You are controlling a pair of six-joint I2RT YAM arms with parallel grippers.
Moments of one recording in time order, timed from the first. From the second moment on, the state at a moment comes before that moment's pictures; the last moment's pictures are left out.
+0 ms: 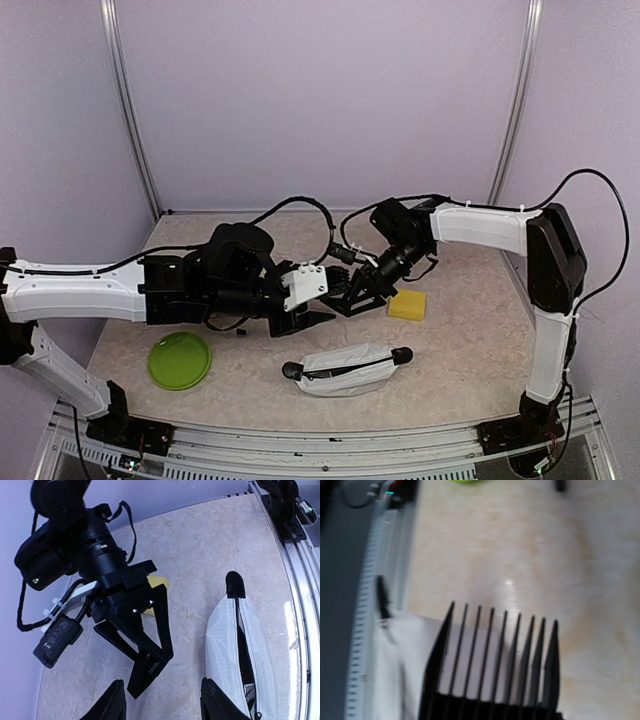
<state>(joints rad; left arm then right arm) -1.14 1.40 1.07 -0.16 -0.01 0.52 0.65 1.98 1.56 -0.89 -0.94 -0.58</state>
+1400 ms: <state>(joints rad) -1.25 1.61 1.25 -0.37 -0.31 0.63 0.67 1.86 1.60 -1.07 -0.86 -0.71</state>
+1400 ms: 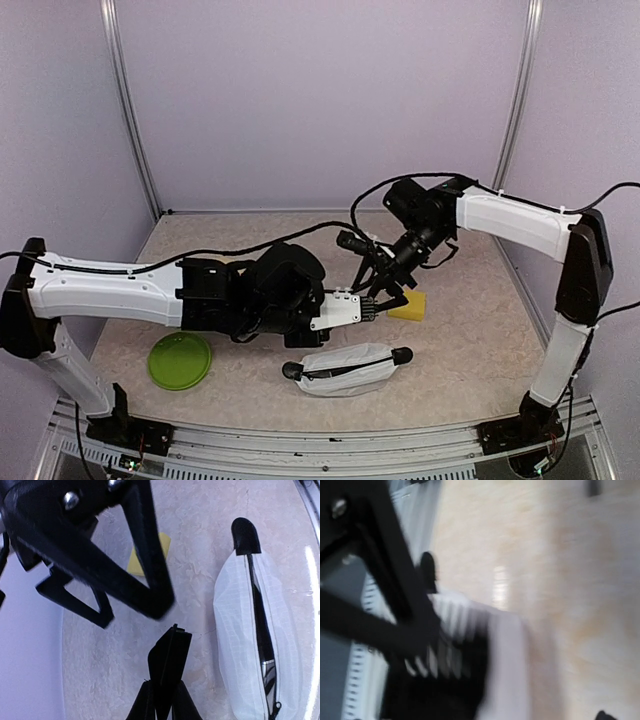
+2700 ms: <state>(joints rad) -1.43 1.70 1.20 -0.44 -0.40 0.03 0.54 1.69 1.09 -1.04 -0.95 -0.71</state>
